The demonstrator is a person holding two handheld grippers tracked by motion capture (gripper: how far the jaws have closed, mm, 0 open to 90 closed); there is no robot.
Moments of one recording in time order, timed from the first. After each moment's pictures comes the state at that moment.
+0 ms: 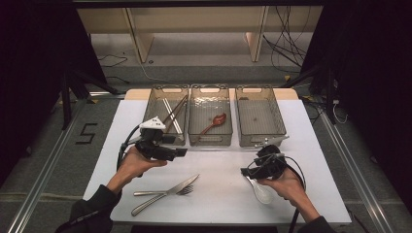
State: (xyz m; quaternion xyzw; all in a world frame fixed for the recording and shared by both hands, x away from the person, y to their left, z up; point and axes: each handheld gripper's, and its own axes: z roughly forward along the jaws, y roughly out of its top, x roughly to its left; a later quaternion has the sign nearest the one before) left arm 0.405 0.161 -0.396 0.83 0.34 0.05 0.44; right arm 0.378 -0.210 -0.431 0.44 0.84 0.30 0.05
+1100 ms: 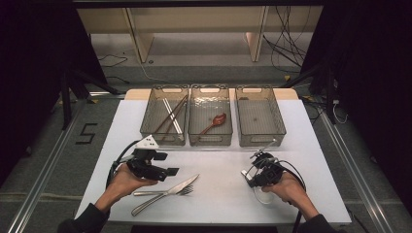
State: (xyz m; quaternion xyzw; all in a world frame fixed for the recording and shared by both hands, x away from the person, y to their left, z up) left arm 0.371 0.177 -0.416 0.85 0.34 0.06 0.41; right arm 0.382 -0.208 -0.459 0.43 0.88 0.18 -0.02
